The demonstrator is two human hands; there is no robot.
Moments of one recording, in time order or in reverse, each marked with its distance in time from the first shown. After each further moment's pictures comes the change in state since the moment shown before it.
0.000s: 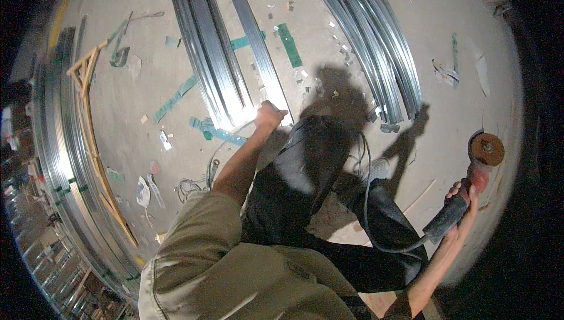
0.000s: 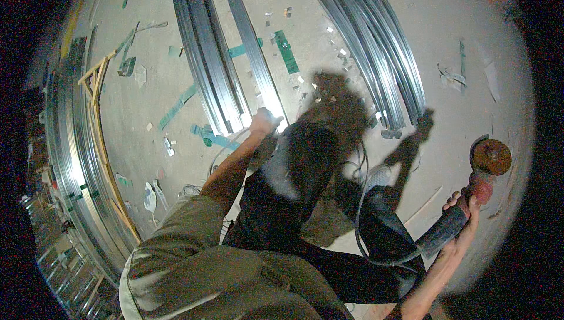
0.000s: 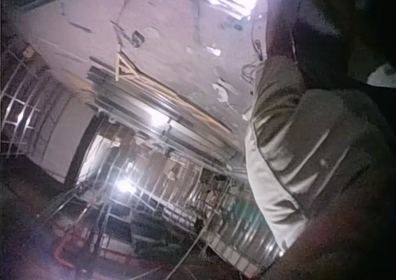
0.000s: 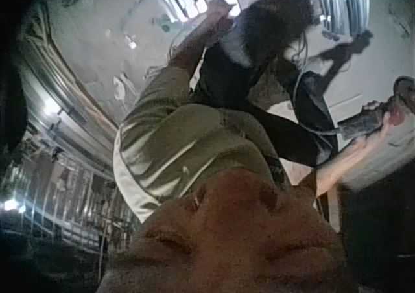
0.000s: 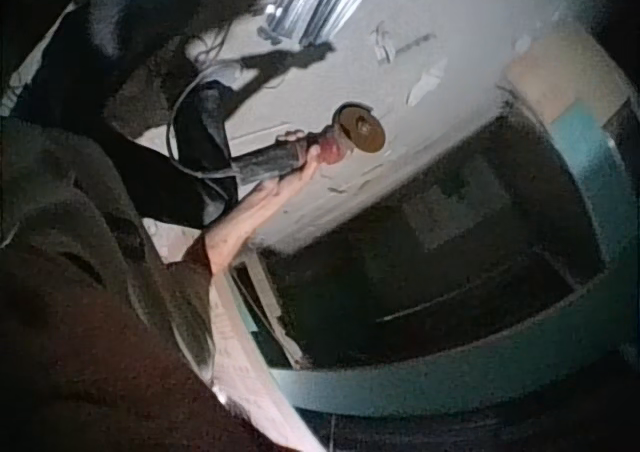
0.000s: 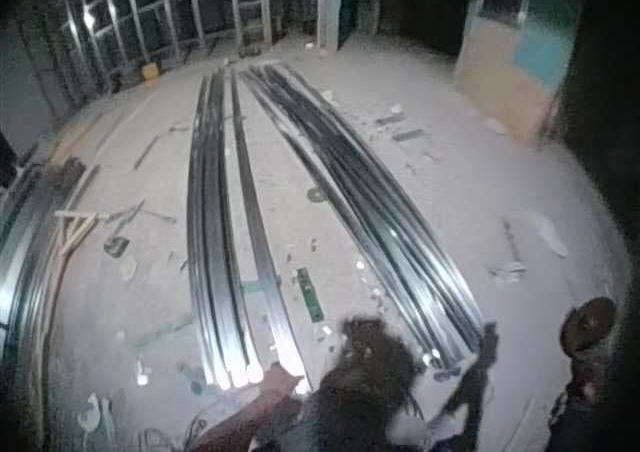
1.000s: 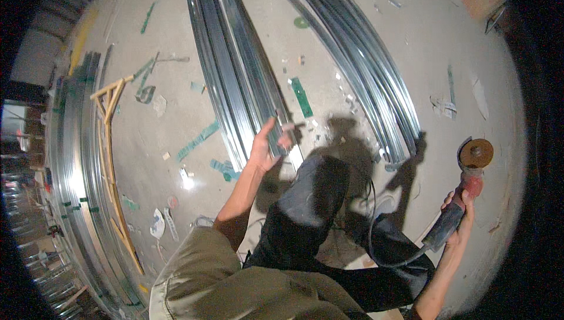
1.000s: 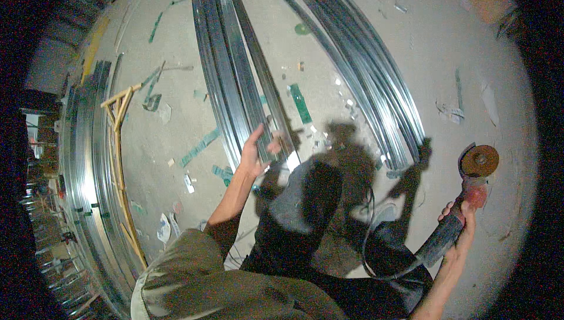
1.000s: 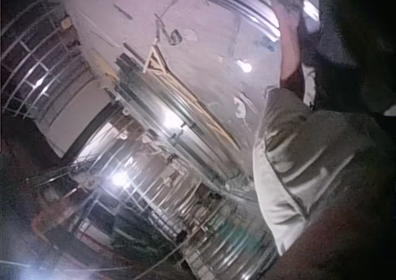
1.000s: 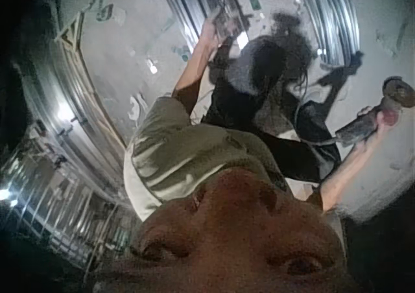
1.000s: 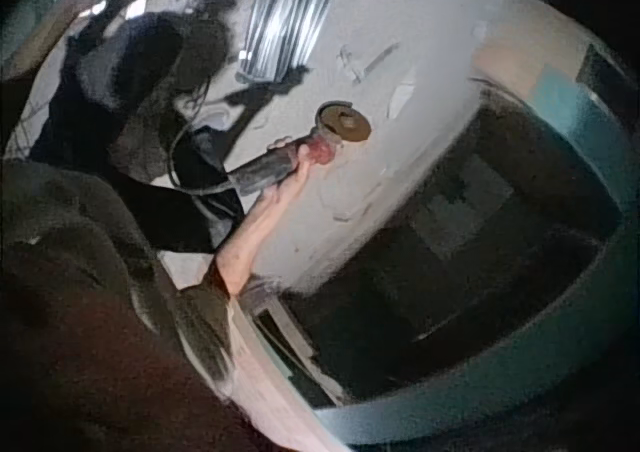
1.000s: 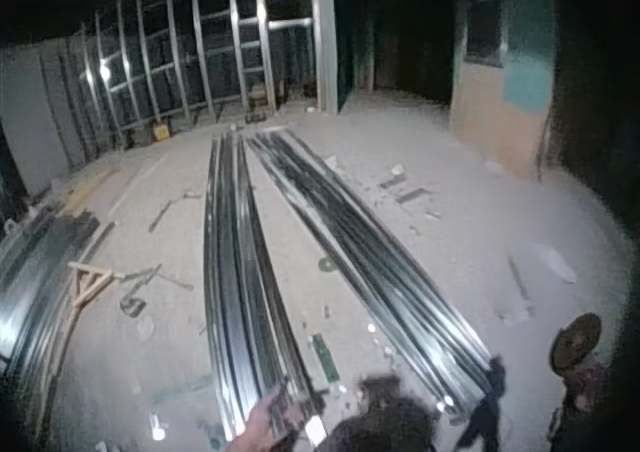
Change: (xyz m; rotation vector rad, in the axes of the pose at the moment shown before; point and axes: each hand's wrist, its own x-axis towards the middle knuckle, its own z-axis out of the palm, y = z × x) left_hand -0.092 0.077 -0.177 -1.823 -0.632 0.058; right_hand 0.003 0.007 0.027 -0.011 0.011 -0.018
